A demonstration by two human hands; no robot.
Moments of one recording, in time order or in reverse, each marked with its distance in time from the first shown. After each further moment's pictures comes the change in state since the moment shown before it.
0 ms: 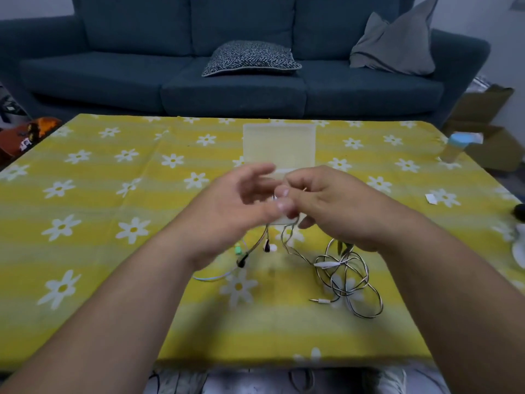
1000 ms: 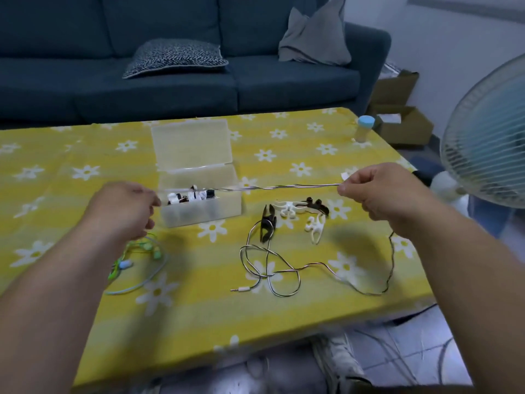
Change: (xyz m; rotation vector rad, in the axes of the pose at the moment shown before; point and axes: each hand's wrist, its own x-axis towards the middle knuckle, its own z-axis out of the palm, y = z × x) left_hand 0.040 -0.019 0.022 0.349 0.453 -0.354; right_hand -0.100 0.132 -0.118 0.142 0.551 0.500
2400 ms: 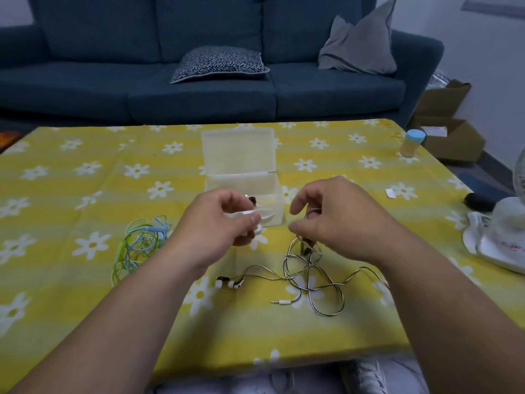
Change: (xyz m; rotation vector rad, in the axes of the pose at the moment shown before) left_hand -0.028 0.006 0.021 -0.331 -0.267 0.176; right_hand -0.031 -0.072 0.096 -0.345 -0.233 -0.430
